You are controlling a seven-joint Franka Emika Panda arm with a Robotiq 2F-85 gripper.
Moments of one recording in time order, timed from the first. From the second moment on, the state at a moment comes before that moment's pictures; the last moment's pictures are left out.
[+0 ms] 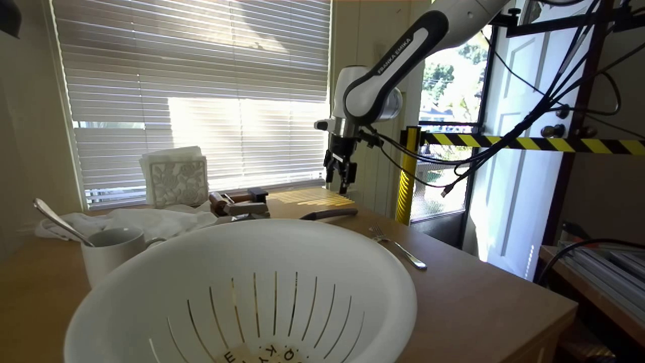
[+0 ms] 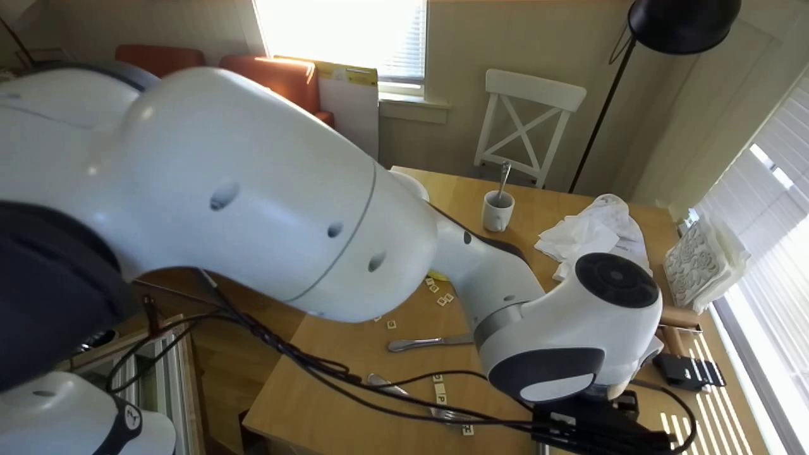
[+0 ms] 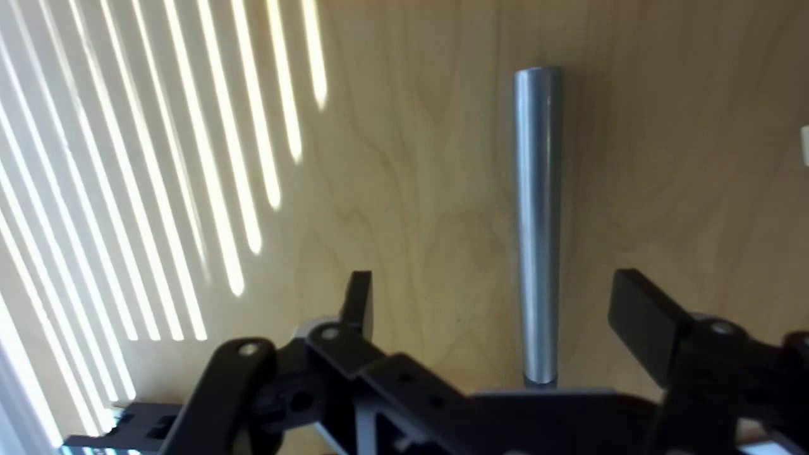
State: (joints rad) arm -0.47 0.65 0.00 -1.71 -0.13 2.55 -1.06
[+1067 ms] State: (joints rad) arm -0.30 0.09 -0.14 -2.32 0.01 2.22 -0.42
